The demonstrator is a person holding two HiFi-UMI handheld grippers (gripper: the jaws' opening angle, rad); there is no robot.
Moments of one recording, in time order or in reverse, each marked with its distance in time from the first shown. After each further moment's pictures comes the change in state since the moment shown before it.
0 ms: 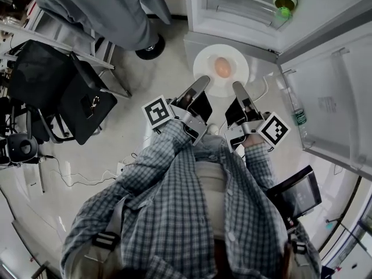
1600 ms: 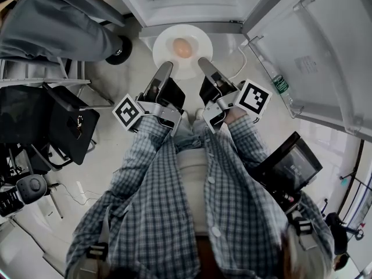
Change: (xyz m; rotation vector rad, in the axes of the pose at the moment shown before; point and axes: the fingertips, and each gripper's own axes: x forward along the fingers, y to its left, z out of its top) left arm 0.030 0.007 -0.004 -0.001 0.008 0.017; right arm 0.005 -0.006 0.028 0.045 -0.011 0.013
